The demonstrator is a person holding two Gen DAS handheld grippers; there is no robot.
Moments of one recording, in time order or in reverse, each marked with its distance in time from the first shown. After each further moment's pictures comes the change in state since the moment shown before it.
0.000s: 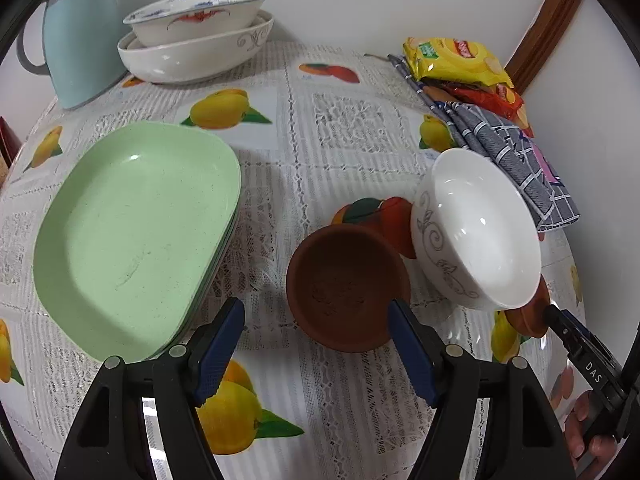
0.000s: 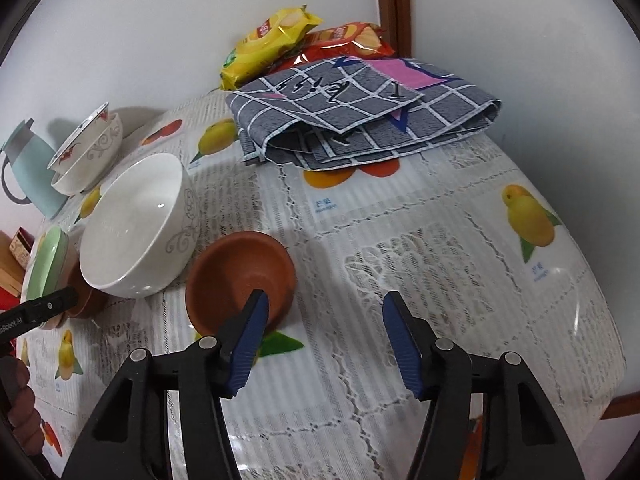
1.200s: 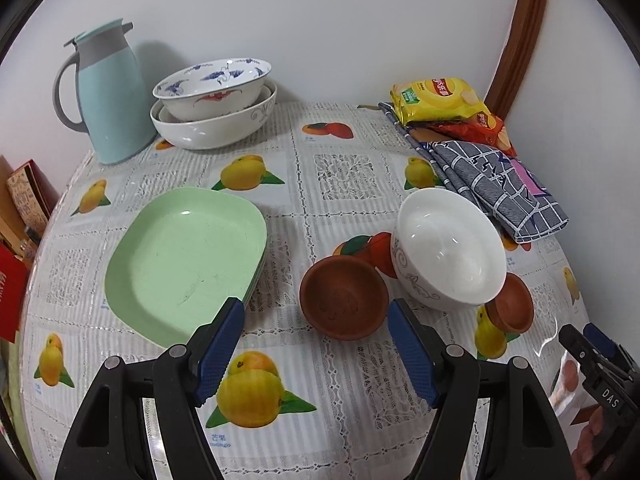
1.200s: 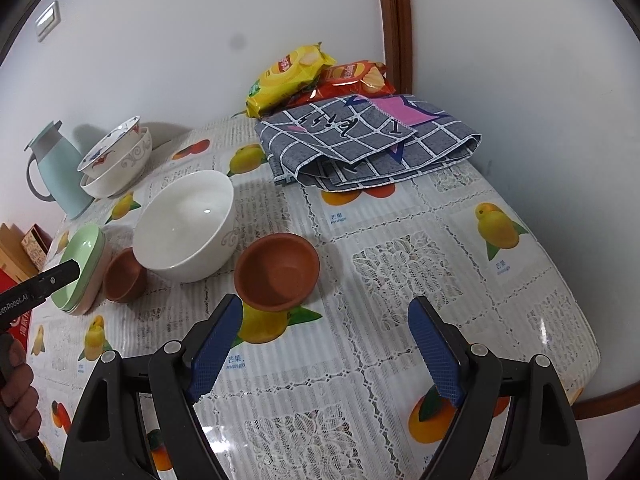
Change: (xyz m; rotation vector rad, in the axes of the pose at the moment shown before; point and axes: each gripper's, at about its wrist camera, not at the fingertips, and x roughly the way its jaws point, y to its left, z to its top) left arm -0.064 -0.015 -0.011 0.065 -0.177 0.085; right arm -0.064 0.009 -0.018 -0.022 -0.086 0.006
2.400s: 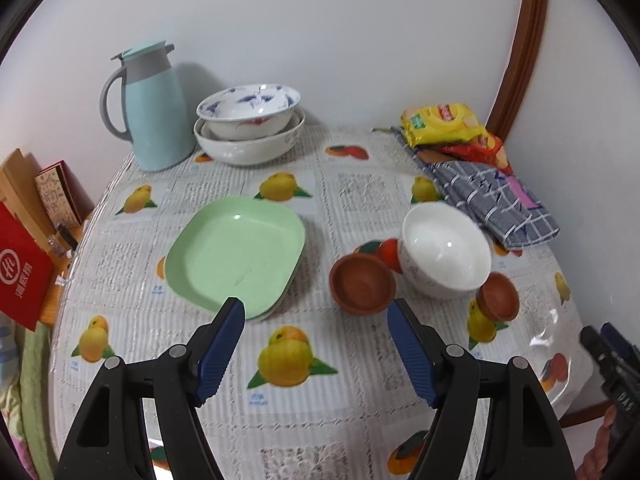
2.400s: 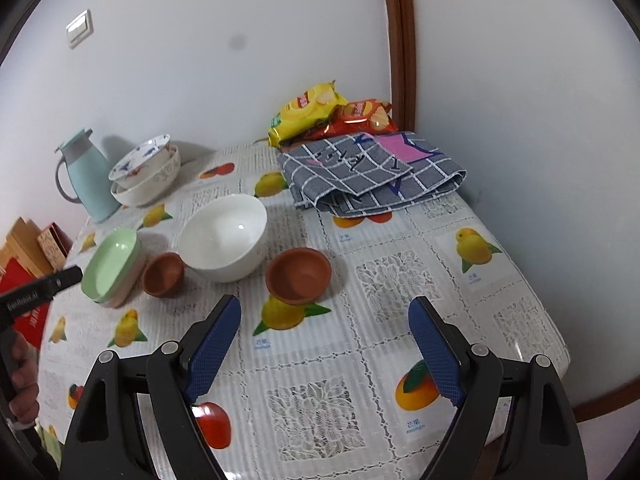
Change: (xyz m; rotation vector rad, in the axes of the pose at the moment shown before) left arm -0.067 0.015 -0.012 -0.019 -0.082 0.044; right arm -0.068 0.009 -0.008 -0.053 -0.081 0.015
